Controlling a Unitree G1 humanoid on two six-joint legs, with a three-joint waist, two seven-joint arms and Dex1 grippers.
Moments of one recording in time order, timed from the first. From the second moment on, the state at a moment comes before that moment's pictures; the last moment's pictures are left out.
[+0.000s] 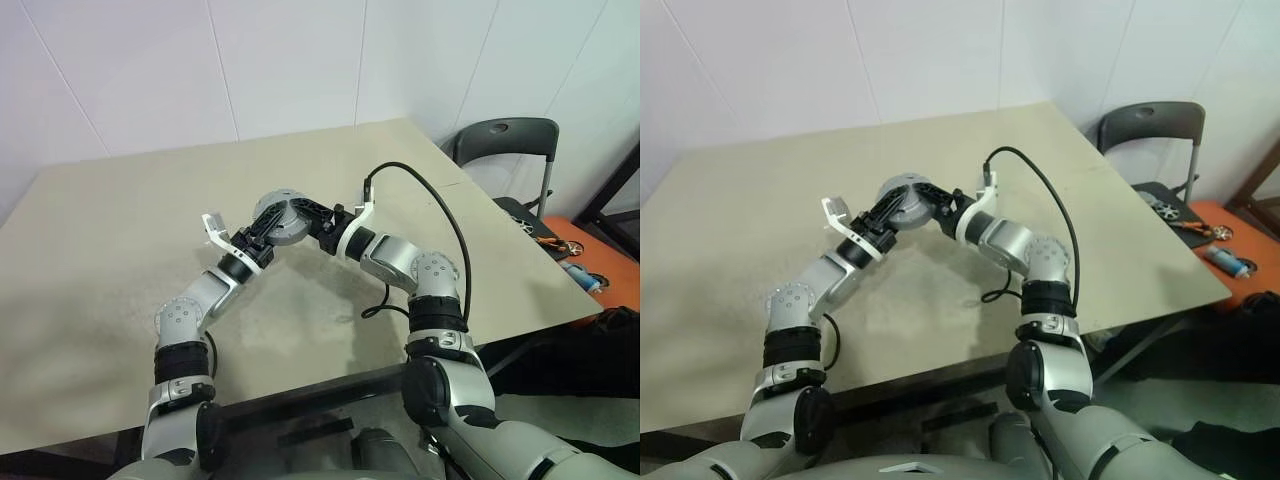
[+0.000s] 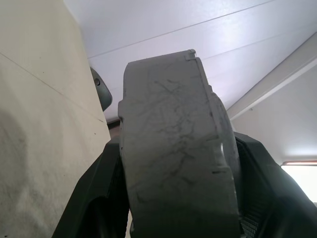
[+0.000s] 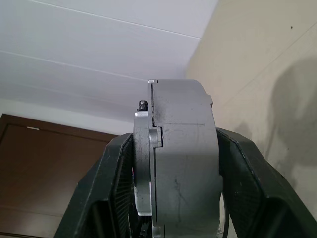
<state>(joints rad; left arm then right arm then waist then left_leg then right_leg) -0.52 0.08 0.43 0.33 -1.26 0.85 -0.32 -0.83 0.12 -0.45 0.51 1.11 1.03 0.05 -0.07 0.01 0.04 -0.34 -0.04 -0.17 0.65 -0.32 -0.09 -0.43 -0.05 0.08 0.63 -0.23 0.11</state>
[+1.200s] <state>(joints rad) -0.57 0.17 0.53 0.33 -1.25 0.83 -0.25 -0.83 0.11 -0.44 0.51 1.07 0.95 0.05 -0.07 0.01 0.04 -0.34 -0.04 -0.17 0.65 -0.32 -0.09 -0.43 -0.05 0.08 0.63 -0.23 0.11</state>
